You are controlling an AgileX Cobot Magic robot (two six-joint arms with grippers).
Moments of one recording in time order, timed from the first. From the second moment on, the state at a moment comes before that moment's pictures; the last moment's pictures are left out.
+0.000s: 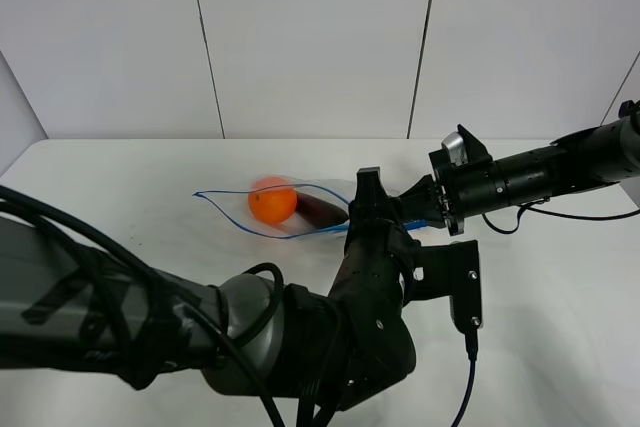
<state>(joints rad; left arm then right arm) -1.24 2.06 -1.16 1.74 0.74 -0.98 0.00 2.06 -1.10 1.35 1.20 -1.01</state>
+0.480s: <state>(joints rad) -1.24 2.07 -1.16 1.74 0.73 -0.96 0.00 2.06 -1.10 1.35 1.20 -1.01</state>
